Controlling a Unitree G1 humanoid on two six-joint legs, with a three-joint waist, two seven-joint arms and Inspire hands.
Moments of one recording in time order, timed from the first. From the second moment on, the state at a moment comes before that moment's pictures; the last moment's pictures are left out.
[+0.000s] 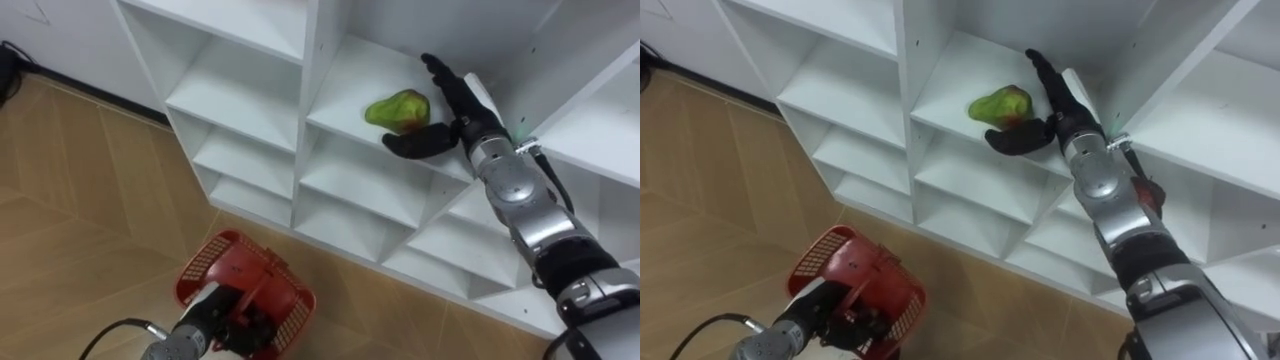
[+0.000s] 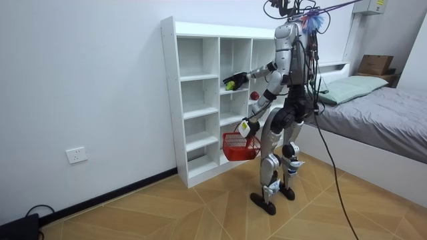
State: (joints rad) left arm -0.10 0.26 -0.28 0.92 0.15 -0.04 -0.07; right arm -0.63 -0.38 0.36 0.91 0.00 -0.21 -0.08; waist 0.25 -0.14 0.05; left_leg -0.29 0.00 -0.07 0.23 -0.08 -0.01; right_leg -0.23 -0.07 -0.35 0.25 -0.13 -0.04
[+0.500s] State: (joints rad) left arm -0.11 0.25 -0.29 0.92 0.15 -0.04 -0.05; right arm -0.63 -0.38 0.37 0.89 -0.07 -0.19 -0.21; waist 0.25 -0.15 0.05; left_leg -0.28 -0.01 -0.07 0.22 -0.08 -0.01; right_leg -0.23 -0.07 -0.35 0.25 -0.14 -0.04
